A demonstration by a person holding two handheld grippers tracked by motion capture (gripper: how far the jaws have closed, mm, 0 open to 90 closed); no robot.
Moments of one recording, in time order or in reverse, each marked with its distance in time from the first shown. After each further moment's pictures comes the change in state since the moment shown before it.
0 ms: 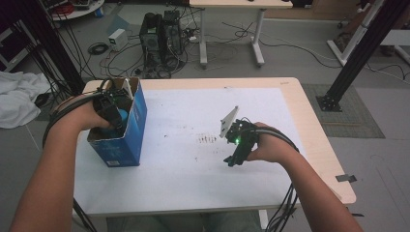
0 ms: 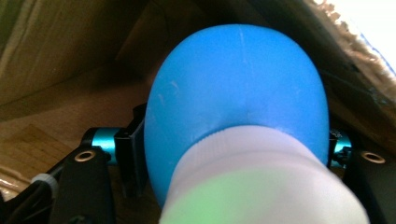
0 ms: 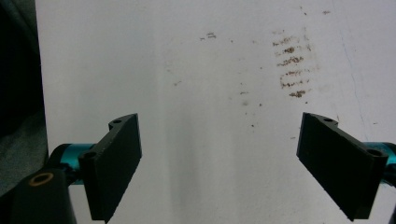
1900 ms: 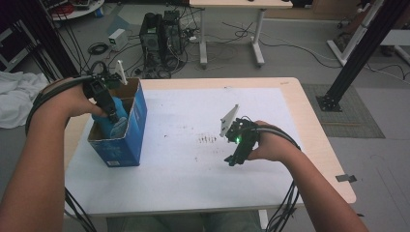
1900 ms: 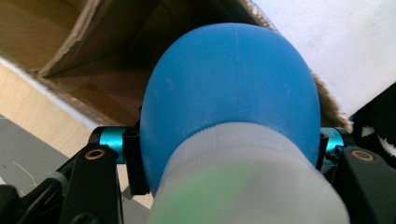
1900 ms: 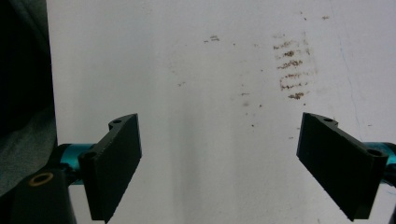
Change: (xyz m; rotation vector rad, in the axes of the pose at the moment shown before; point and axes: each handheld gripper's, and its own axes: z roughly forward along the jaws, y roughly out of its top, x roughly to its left) left arm -0.001 -0.005 -0.047 -0.003 -0.014 -0.035; right arm 0.002 0.004 -0.008 0.010 0.012 -0.020
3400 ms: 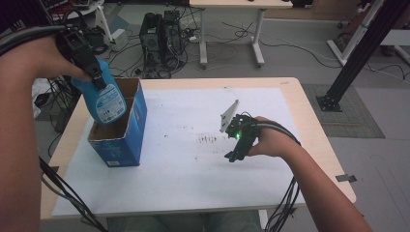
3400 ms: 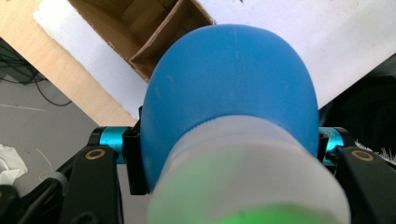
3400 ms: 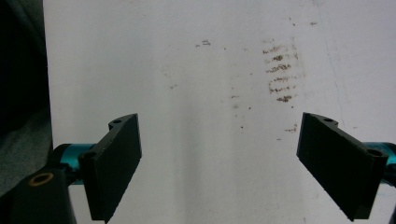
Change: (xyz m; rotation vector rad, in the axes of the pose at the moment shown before) left arm -0.016 -0.012 -0.125 -0.082 0.052 -0.098; right arm -0.008 0.003 -0.007 -0.004 -0.007 -0.006
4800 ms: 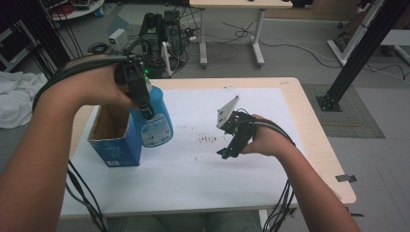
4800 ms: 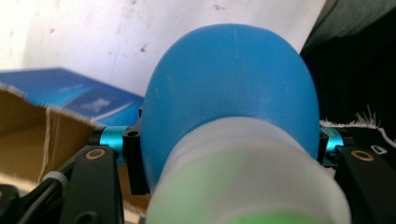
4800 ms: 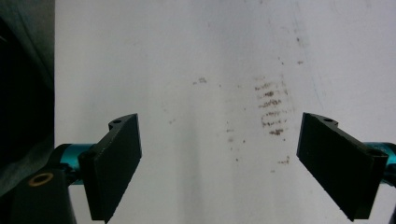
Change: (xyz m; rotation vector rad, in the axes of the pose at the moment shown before) left arm -0.116 0.036 0.014 -0.016 -0.062 0.422; right arm 0.000 0.012 -0.005 -0.106 -0.011 -0.012
